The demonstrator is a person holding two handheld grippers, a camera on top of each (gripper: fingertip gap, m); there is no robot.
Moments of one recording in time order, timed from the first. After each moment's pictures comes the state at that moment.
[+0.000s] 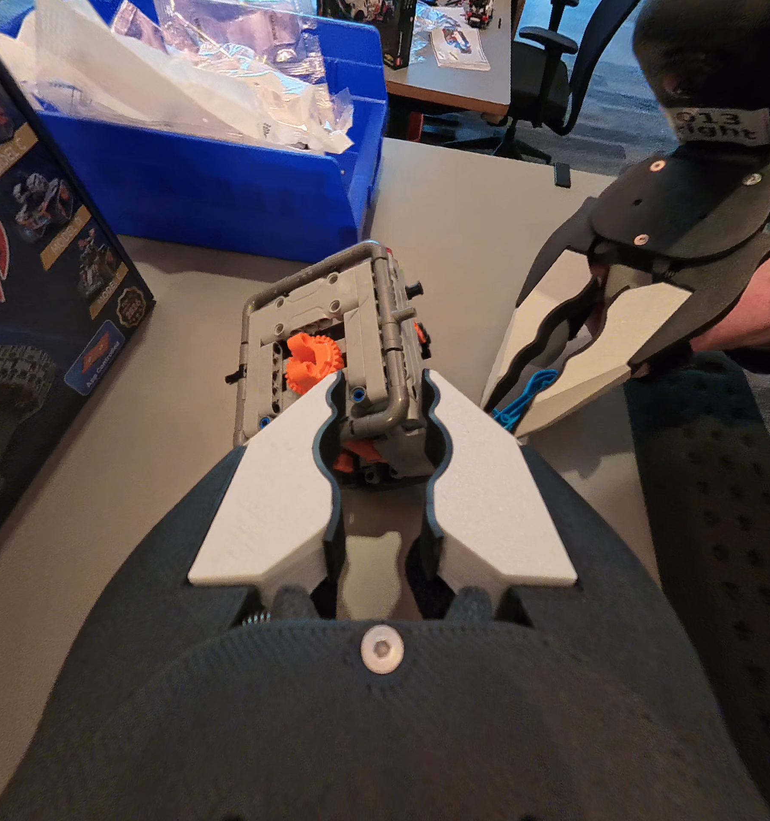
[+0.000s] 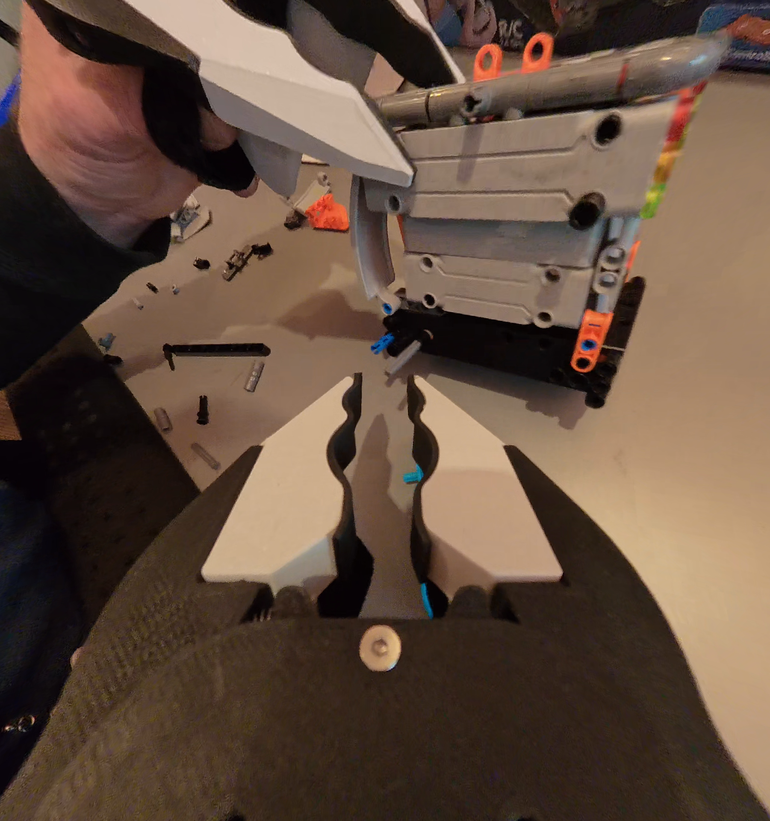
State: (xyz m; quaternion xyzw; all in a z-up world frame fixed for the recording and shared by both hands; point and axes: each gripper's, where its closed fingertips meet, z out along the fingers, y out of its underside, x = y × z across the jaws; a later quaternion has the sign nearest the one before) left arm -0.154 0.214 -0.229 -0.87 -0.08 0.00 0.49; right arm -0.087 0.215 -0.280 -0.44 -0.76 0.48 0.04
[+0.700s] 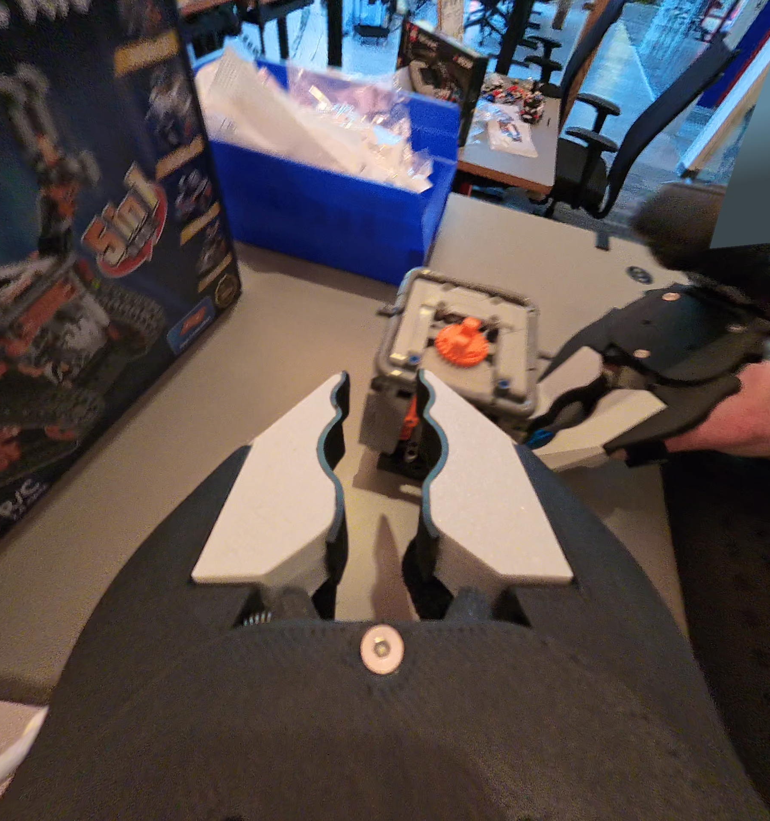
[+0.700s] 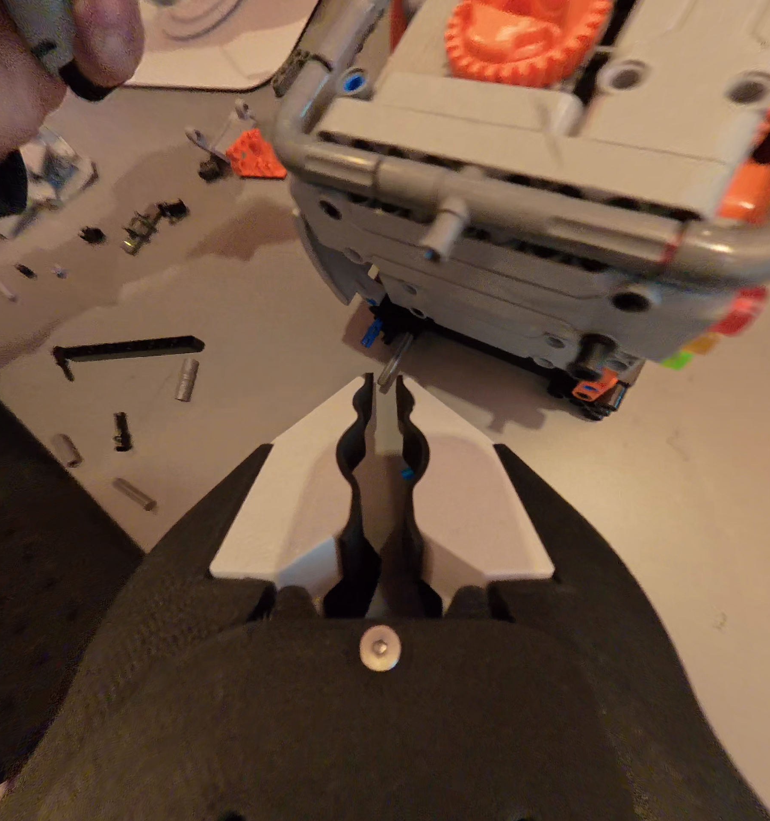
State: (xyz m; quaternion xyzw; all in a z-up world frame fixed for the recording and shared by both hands) left arm -0.185 0.175 -0.217 -0.83 -0.15 0.02 0.54; right arm -0.094 0.197 -0.325 -0.49 -0.77 0.41 0.08
